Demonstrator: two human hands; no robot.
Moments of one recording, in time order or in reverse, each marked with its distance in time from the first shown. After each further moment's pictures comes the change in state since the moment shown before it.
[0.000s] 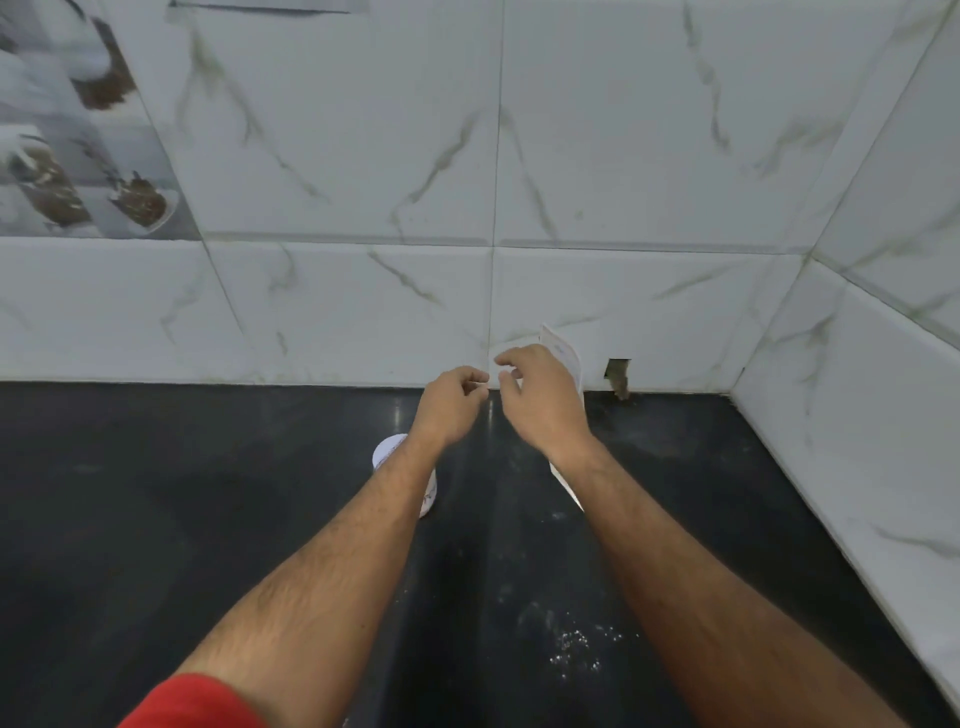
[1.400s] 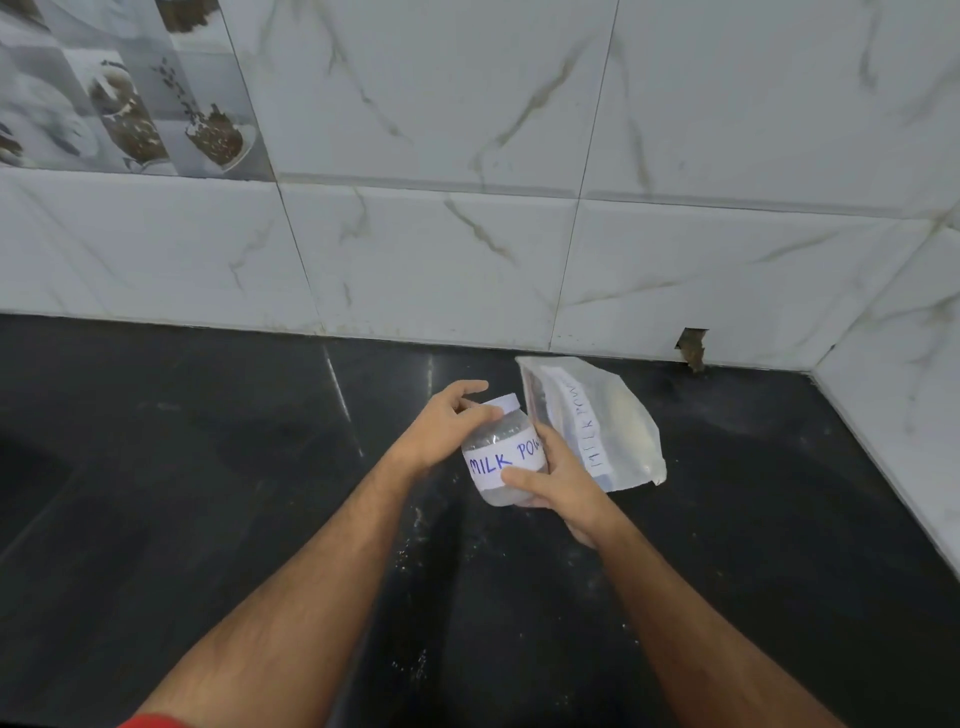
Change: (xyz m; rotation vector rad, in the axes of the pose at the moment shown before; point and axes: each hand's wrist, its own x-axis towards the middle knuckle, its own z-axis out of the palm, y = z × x) left_hand -0.058 -0.093 -0.067 -0.304 -0.189 -0.138; right_hand -0.097 0.014 0.103 0.795 -0.498 0.418
